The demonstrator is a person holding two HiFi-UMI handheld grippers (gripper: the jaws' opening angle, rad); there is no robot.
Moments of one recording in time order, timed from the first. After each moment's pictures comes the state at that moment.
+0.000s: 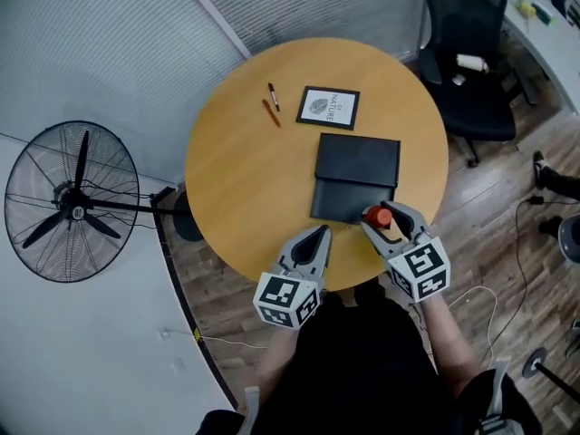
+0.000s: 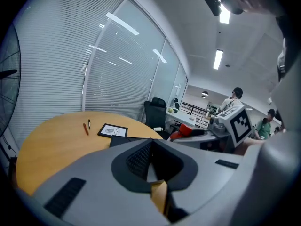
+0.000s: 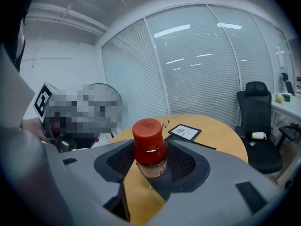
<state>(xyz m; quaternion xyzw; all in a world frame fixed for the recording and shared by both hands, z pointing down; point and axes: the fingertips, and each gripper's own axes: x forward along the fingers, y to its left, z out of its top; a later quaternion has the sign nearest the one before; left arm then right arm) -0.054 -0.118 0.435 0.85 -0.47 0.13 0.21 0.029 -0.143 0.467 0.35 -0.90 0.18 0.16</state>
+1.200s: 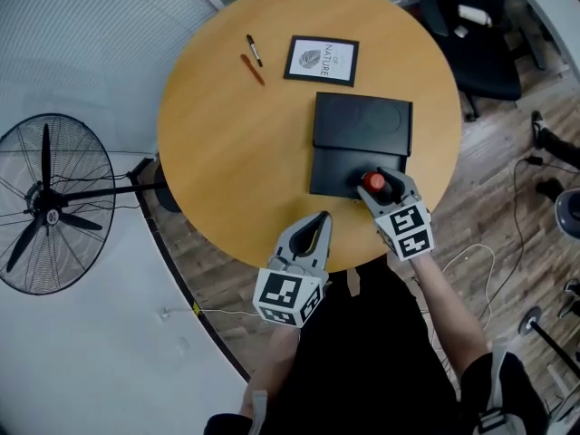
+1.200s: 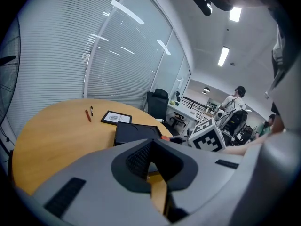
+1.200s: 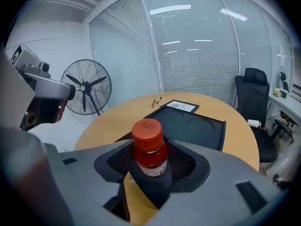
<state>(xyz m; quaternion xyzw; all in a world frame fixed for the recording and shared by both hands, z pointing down) -0.082 -0.133 0.493 0.84 -0.46 0.16 0.26 -0.002 -0.187 0.606 0.38 -0.86 0.22 0.26</state>
